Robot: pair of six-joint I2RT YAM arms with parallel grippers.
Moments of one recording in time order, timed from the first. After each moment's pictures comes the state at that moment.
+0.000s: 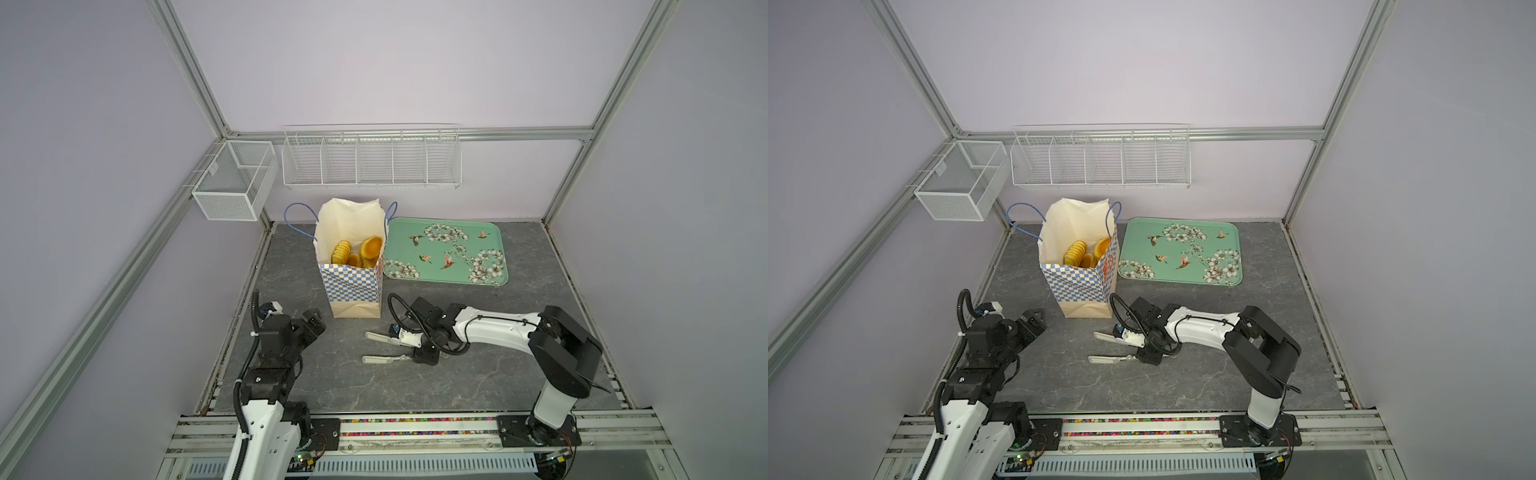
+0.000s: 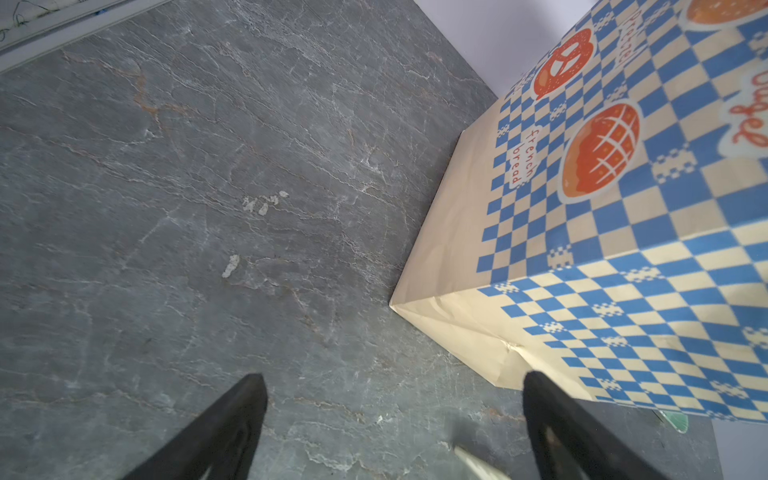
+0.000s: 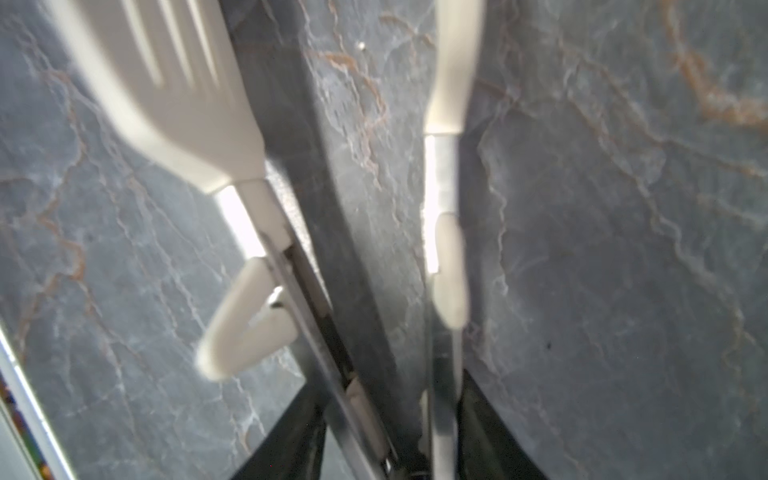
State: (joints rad) left arm -0.05 0.54 0.43 -0.48 0.02 -0.70; right arm 0.95 1.76 1.03 -0.59 -0.14 -0.34
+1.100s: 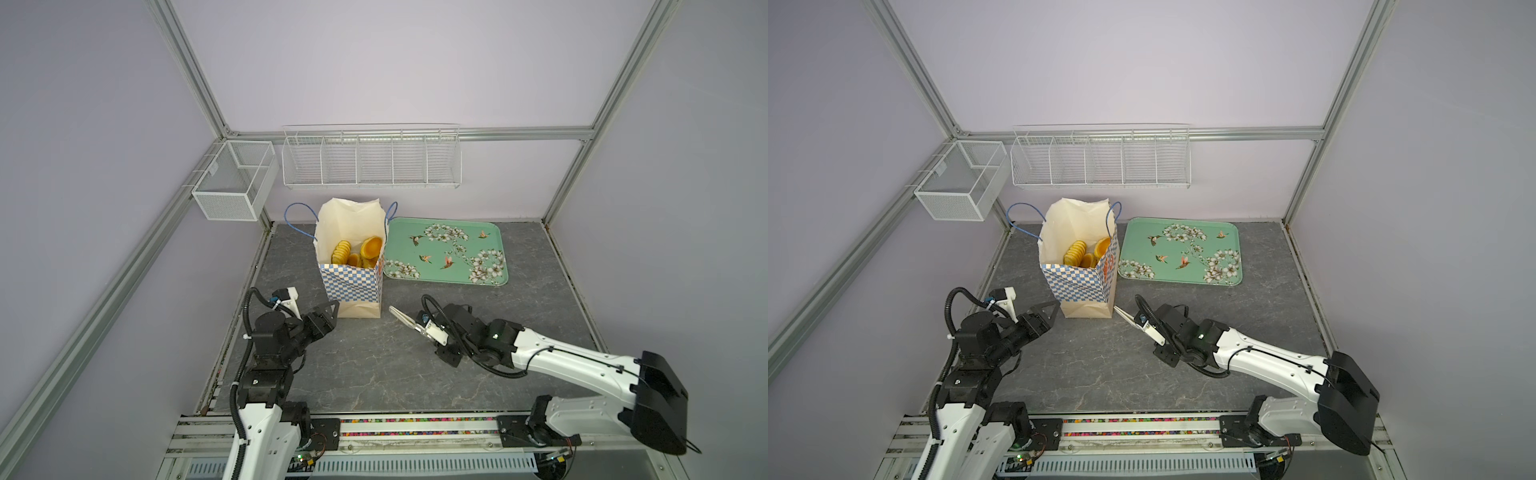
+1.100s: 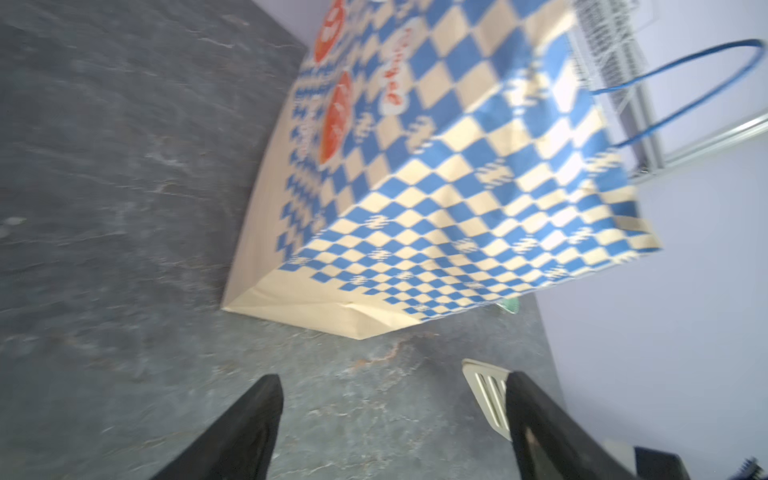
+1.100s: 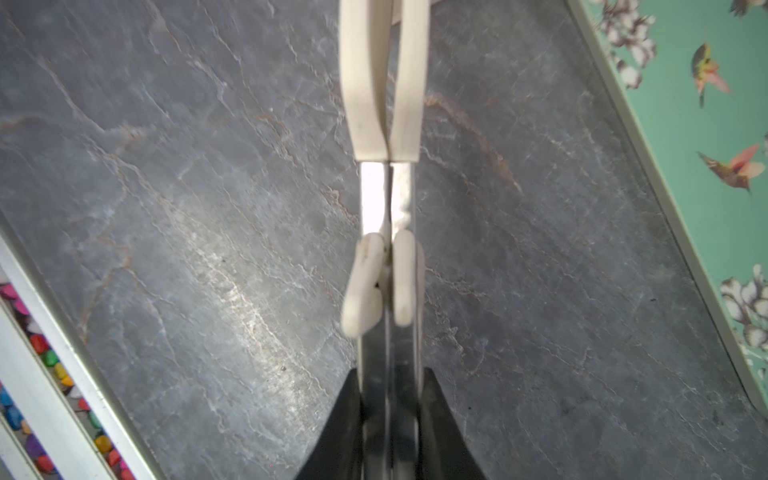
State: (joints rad) left arm -0.07 0.52 0.47 -0.29 0.46 -0.68; right arm 1.00 1.23 0.85 -0.59 0.13 -0.08
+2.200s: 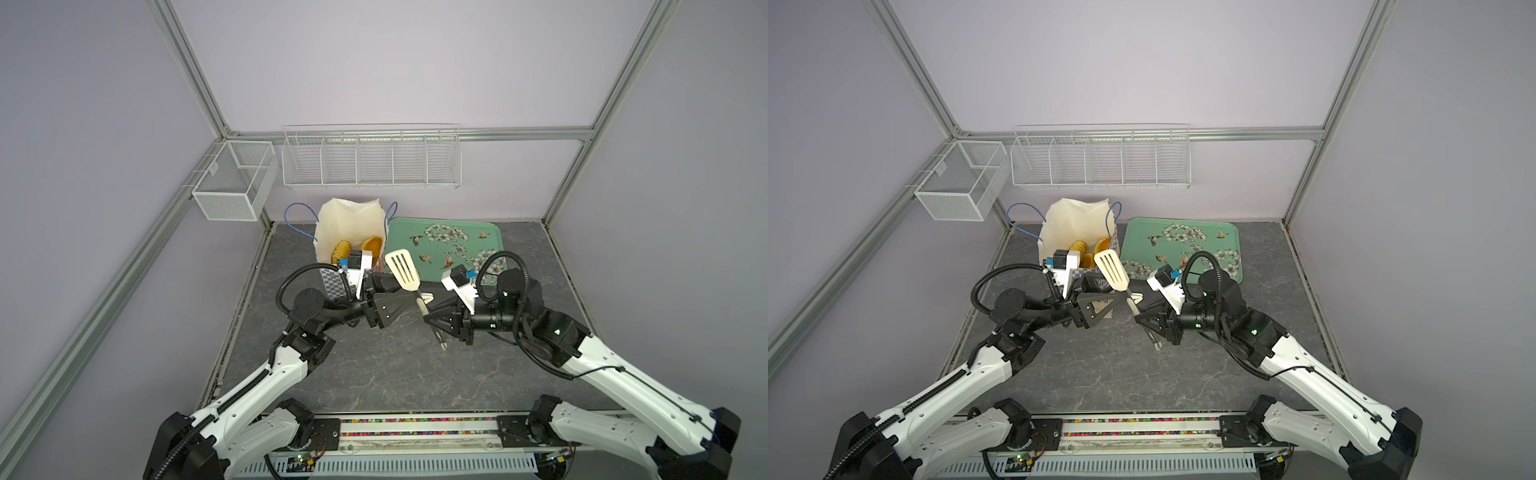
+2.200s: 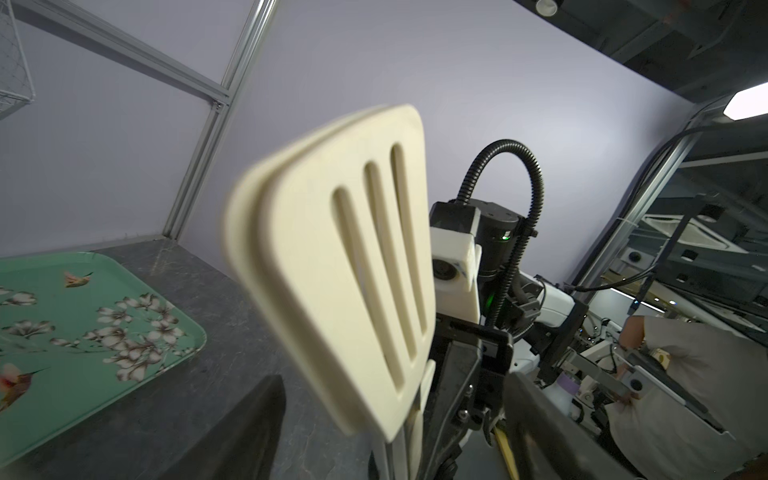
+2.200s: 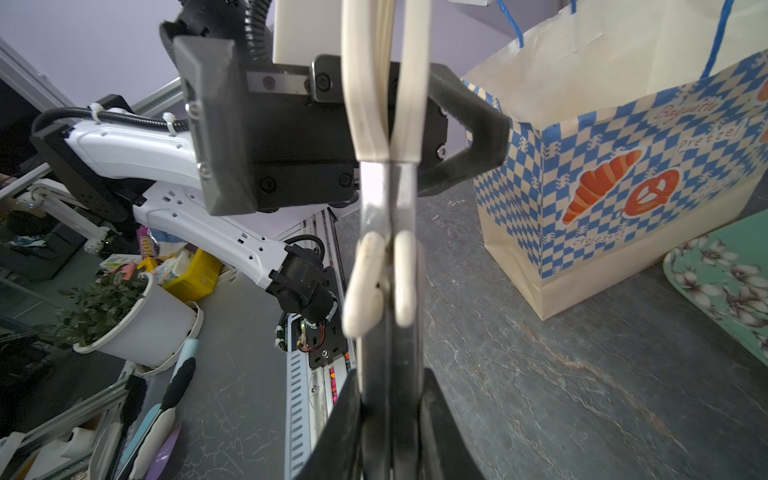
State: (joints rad) left arm -0.64 1.01 0.64 0.74 0.77 -0.77; right arm 0.78 1.00 0.96 -0.30 -0.63 0.20
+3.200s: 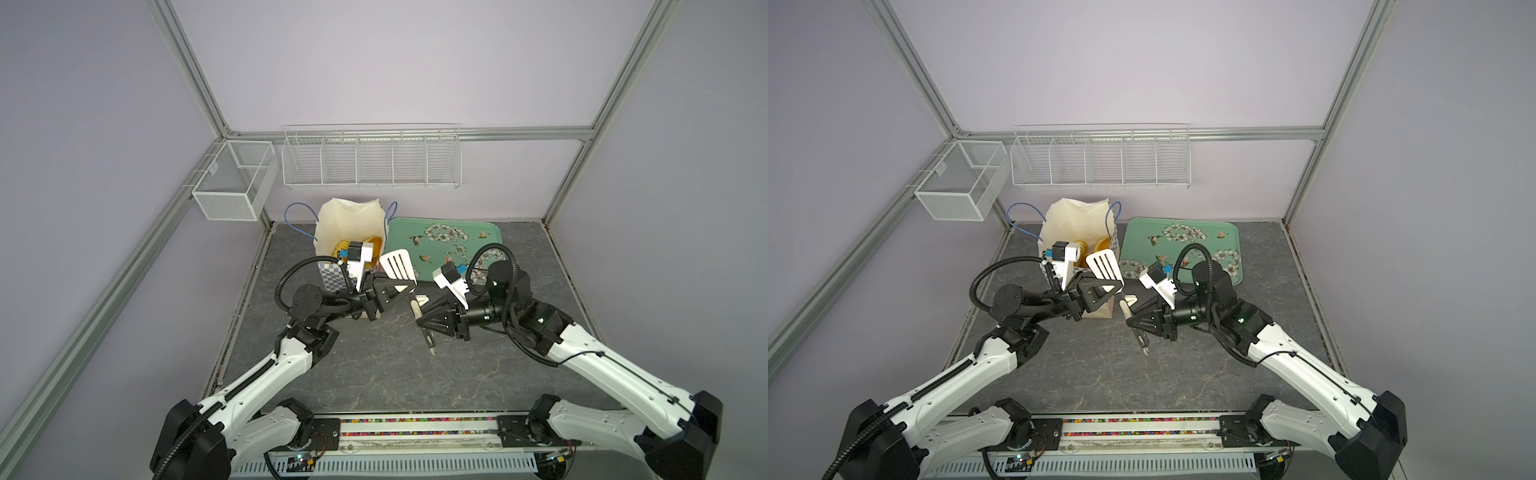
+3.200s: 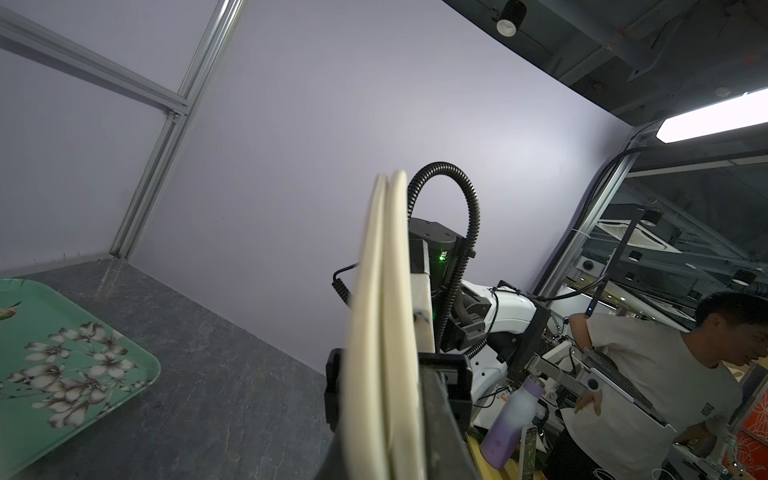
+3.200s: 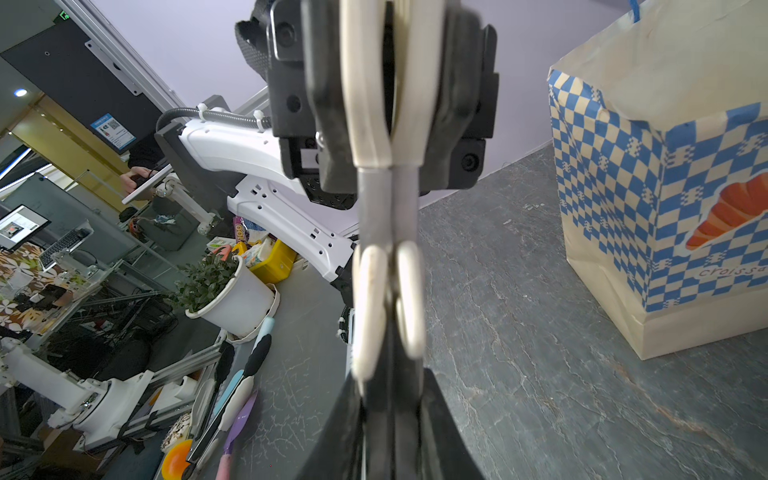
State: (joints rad) left arm -0.63 1.07 0.69 0.85 0.82 -0.87; right arm 0.74 1.09 0.97 -0.20 -0.86 0.26
